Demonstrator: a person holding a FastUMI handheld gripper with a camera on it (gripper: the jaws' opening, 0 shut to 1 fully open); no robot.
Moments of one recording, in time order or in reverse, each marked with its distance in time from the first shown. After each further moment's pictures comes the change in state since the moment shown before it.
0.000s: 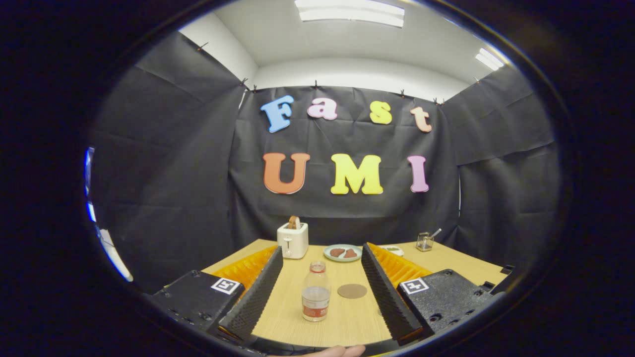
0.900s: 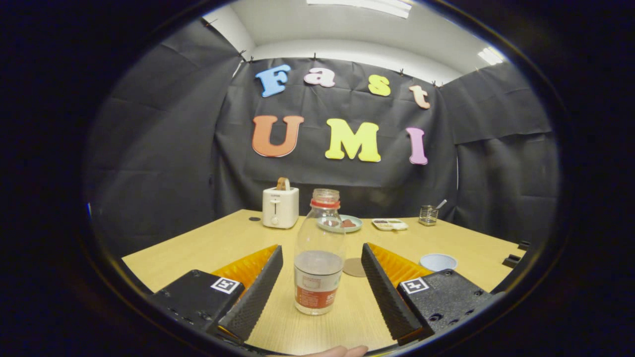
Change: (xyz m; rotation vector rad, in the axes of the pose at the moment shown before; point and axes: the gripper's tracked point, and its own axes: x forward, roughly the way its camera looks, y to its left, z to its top) arm 0.089 0.011 -0.141 -0.018 0.090 -0.086
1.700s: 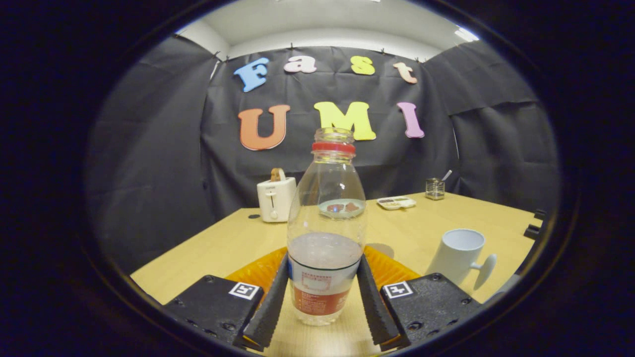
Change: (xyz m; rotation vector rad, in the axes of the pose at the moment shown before) arm 0.023 0.003 0.000 0.232 0.066 0.036
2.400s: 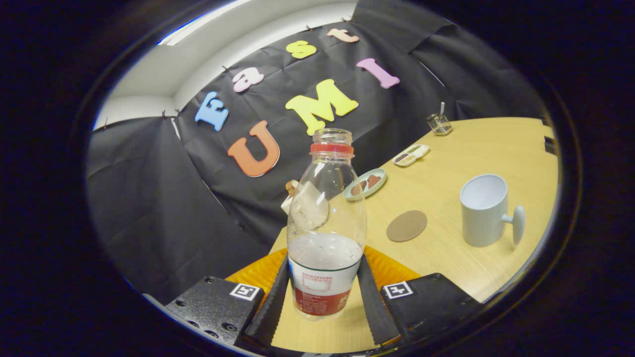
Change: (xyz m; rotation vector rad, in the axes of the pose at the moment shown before) arm -0.009 0.001 0.026 0.511 0.136 0.131
